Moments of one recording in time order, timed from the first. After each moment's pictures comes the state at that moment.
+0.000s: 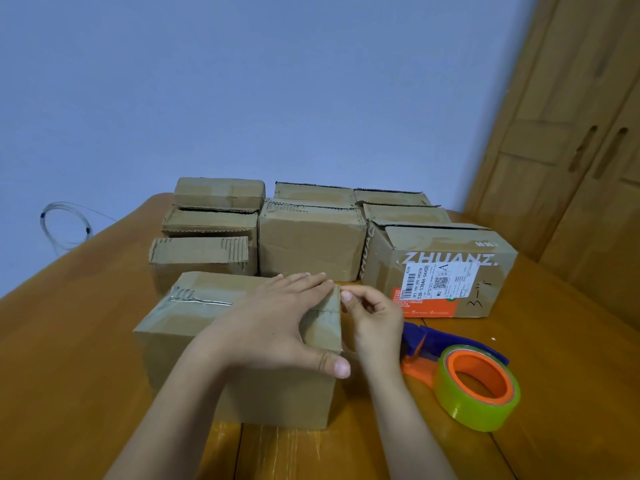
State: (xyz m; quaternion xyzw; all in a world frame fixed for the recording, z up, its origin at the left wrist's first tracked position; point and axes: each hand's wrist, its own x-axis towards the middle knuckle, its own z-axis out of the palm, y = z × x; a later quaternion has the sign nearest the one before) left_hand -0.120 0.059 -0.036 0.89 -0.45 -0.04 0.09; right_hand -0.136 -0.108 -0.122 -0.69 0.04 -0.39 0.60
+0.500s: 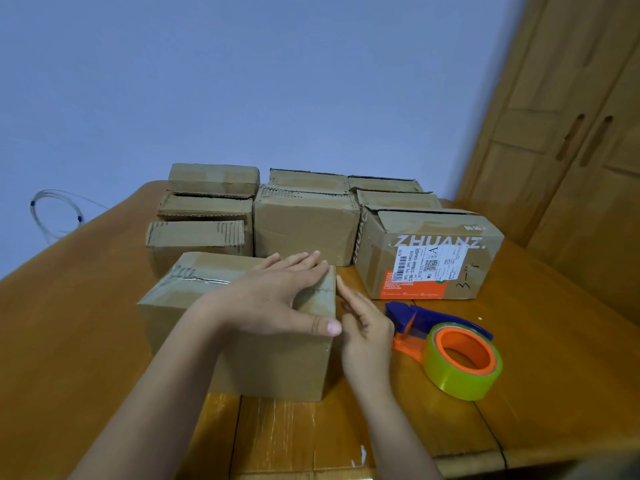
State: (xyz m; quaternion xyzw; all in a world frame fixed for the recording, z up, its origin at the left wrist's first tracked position) left_hand -0.116 0.059 -0.033 0.87 -0.47 -0.09 0.10; right_hand -0.179 -0.084 -0.135 -0.73 0.01 -0.38 0.57
